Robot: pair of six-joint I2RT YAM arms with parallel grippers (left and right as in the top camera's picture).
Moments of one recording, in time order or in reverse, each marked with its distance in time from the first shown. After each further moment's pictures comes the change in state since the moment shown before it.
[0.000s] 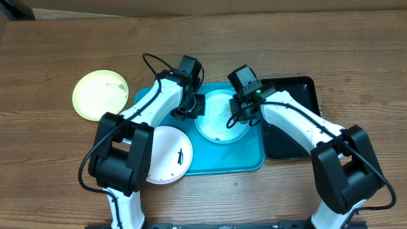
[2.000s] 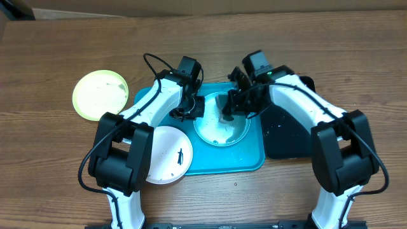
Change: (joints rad) left arm 0.001 0.000 0.000 -0.027 -0.004 0.042; right arm -0.143 0.113 0.144 -0.092 -0.657 -0.092
